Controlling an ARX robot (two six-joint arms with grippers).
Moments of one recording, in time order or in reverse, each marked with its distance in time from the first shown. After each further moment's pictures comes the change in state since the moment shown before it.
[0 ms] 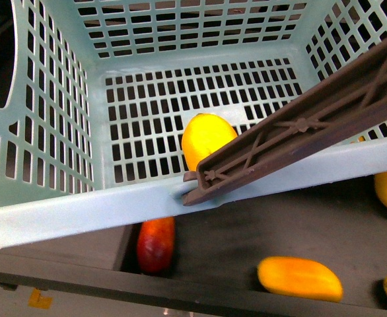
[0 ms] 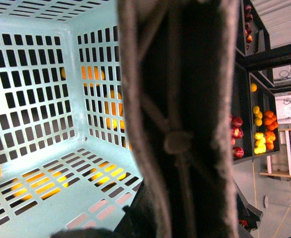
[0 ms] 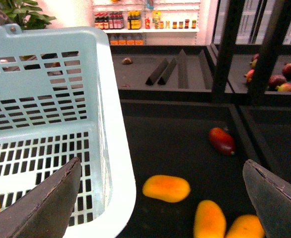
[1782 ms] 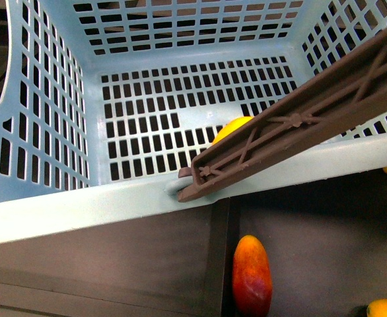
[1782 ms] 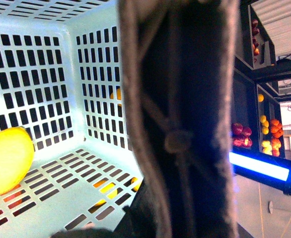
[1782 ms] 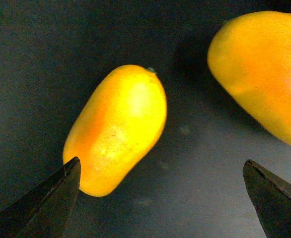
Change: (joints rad) left arm 0.001 -0.002 0.000 -0.001 -0.006 0.002; right arm -0.352 1.917 1.084 -0.071 0.172 0.797
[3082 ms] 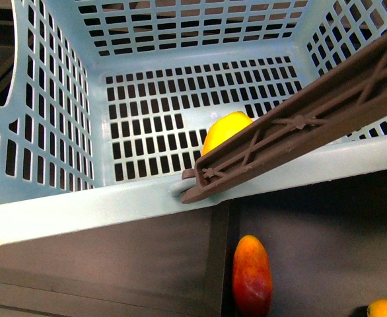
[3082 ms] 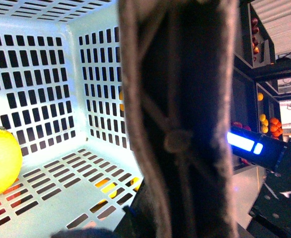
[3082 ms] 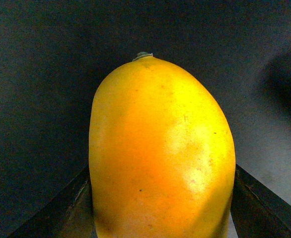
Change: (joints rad) left arm 0.000 0.000 0.000 0.000 0.005 0.000; right arm 0.051 0.200 0.325 -0.134 0.007 -0.130
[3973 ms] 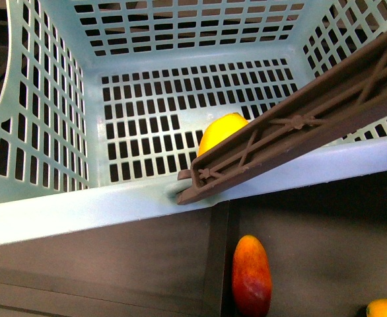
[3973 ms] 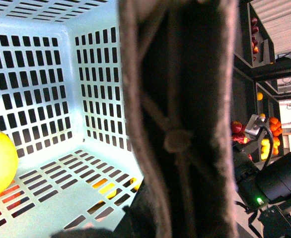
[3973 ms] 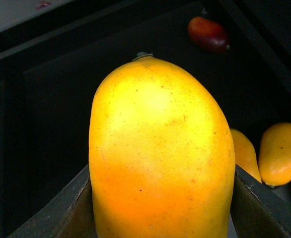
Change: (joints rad) left arm 0.000 0.000 0.000 0.000 0.000 0.000; right arm -0.098 -1.146 -0.832 0.073 -0.259 -0.511
